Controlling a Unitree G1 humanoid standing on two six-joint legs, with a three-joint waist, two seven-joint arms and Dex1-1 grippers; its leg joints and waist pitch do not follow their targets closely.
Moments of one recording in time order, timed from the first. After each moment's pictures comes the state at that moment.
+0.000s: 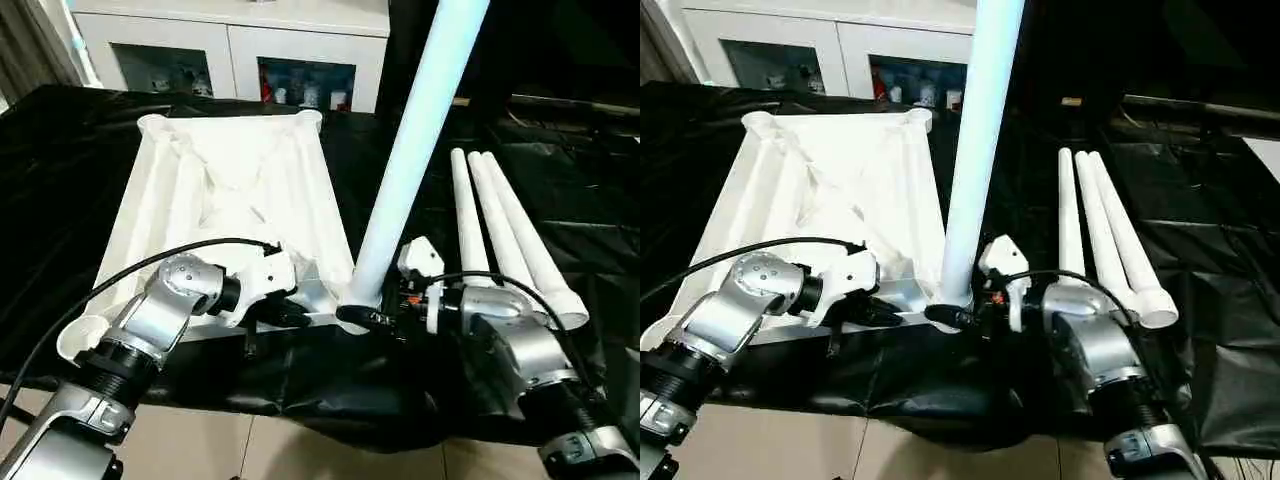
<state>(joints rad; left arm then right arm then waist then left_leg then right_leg) -0.55 0.46 -0.35 0.39 0.05 0.19 -1.23 -0.43 -0.31 0.18 0.42 0.18 0.13 1.05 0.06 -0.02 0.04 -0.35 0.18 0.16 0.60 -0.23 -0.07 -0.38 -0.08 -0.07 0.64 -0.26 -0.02</state>
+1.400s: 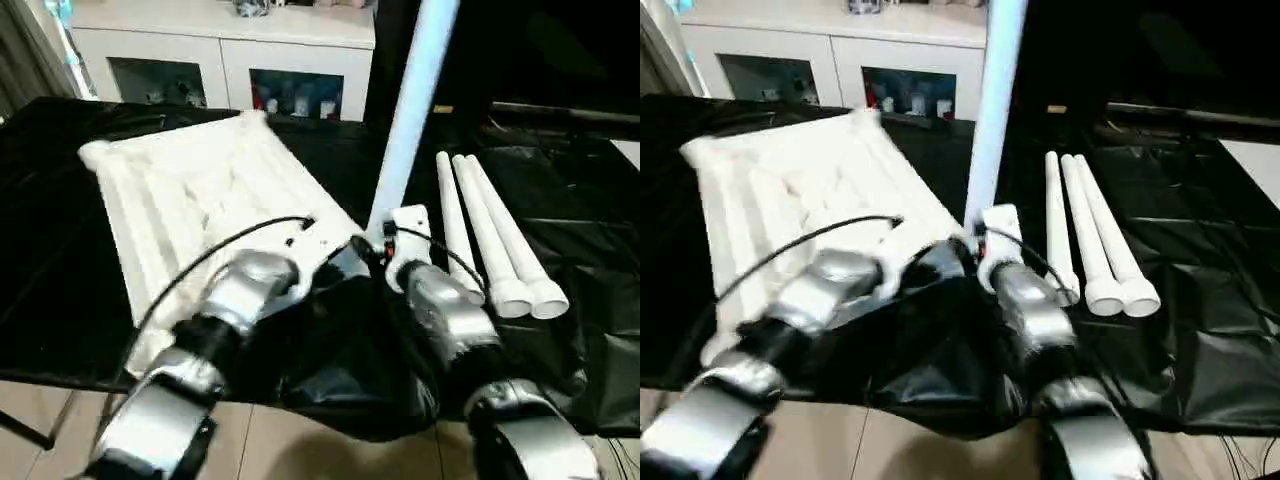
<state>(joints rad) -0.75 0.11 -0.29 0.73 0.13 0.37 -0.67 -0.66 0.00 -0.02 0.85 0.09 0.09 0.18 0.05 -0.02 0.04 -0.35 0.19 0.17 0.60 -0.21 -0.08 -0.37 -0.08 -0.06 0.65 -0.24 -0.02</state>
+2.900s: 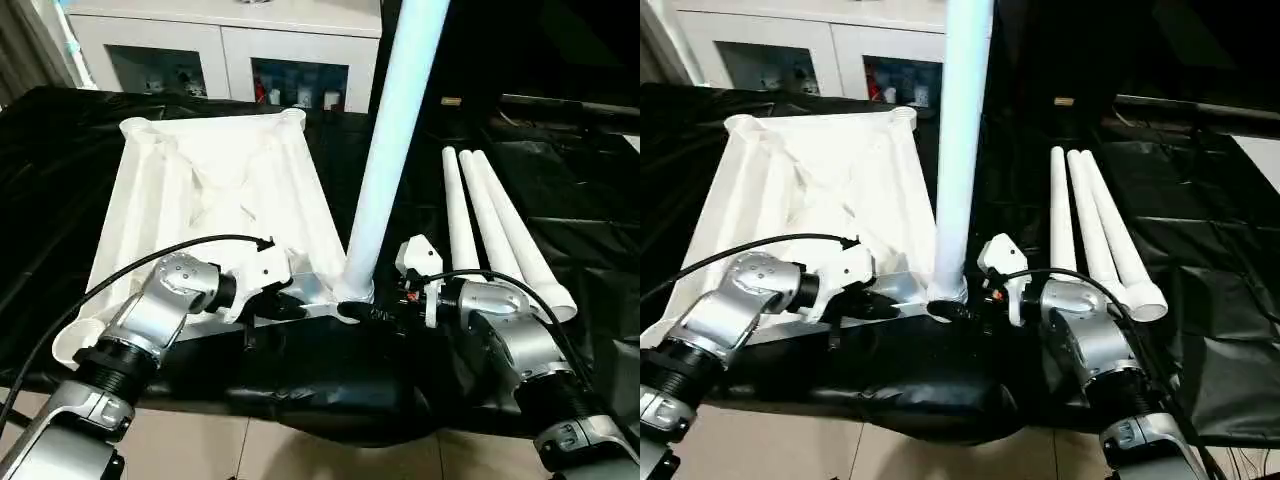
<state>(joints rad) -0.56 0.46 -0.33 0.44 0.04 0.18 -1.19 -0.46 -0.30 0.17 0.51 0.15 0.03 1.06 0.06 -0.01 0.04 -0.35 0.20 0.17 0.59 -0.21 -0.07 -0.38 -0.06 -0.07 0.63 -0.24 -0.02</state>
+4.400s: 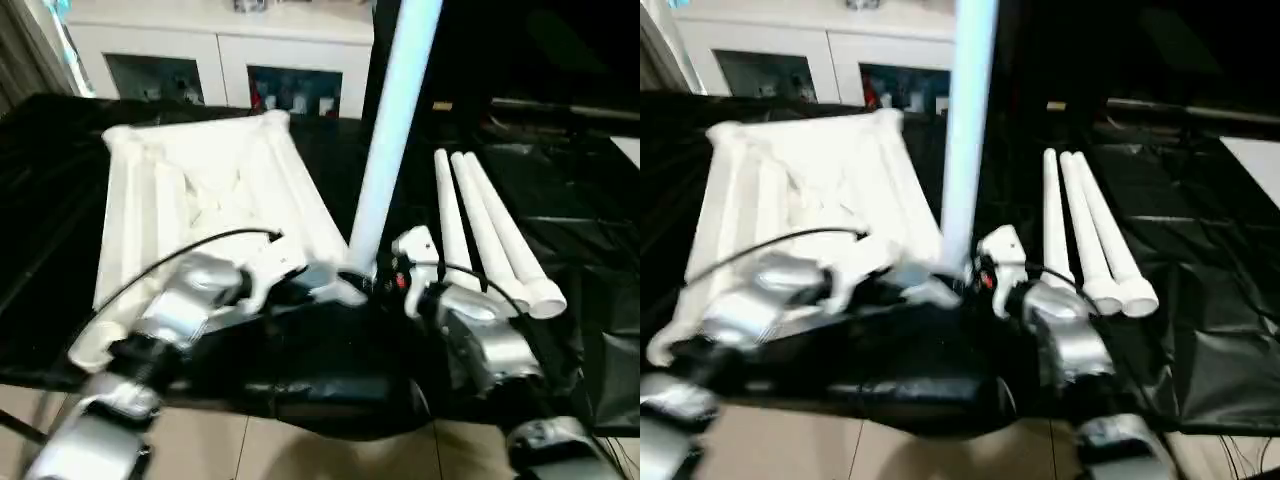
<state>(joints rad) -0.65 0.27 -0.31 0.56 0.10 0.35 -0.88 -0.51 -0.08 0.04 0.64 0.12 0.06 0.54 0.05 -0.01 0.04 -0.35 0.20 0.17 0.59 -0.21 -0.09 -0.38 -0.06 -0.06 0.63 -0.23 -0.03</state>
